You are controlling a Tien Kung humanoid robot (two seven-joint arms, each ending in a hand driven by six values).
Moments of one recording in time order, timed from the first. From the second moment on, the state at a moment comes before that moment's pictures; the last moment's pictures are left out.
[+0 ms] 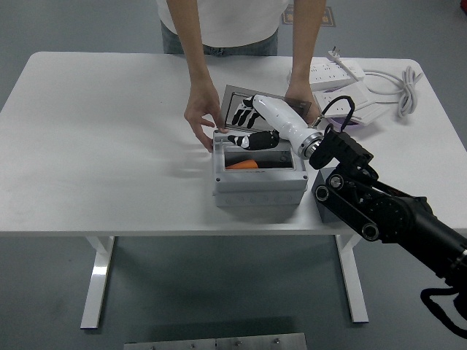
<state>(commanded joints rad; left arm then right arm) -0.16 0.33 -0.78 -0.44 1.02 0.22 0.48 0.72 -0.18 0.74 1.02 -1.70 -0.15 0.04</state>
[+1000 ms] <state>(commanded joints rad) -0.15 0.34 -0.78 -0.44 1.02 0.23 0.47 0.70 -0.21 0.66 0.98 -1.58 -0.19 0.00</state>
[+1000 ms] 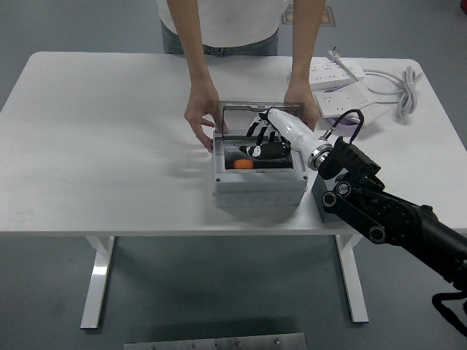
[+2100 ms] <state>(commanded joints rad) -0.12 0.35 -0.77 -0.44 0.99 0.24 0.47 0.69 -0.38 0.71 1.22 -1.52 -0.12 -0.11</state>
